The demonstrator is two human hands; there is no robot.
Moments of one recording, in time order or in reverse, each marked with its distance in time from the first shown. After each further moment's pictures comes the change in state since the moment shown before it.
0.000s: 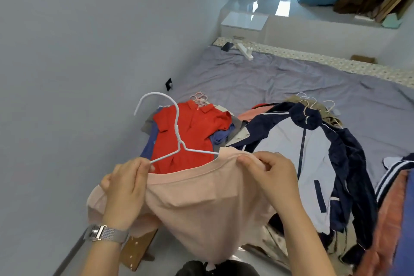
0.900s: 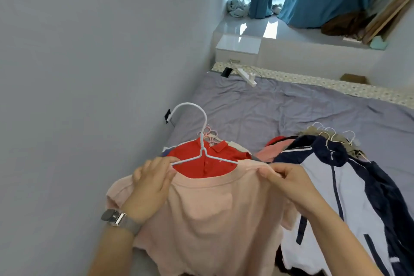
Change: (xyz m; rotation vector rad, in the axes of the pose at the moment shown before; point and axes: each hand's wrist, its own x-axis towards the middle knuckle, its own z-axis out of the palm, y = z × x) left_hand 0.273 -0.091 0.002 0.117 -0.341 0.255; right_hand 0.195 -0.061 0.123 0.177 -0.188 0.197
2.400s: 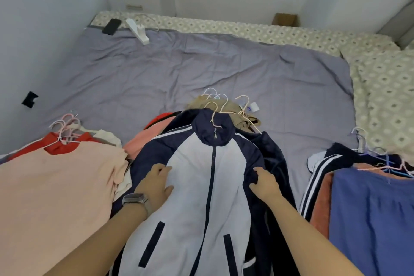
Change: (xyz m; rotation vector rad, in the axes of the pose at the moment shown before) left_hand 0.192 0.300 0.511 0.151 -0.597 -0.061; right_hand 0.156 0.476 -0.426 -0.575 -0.021 0.585
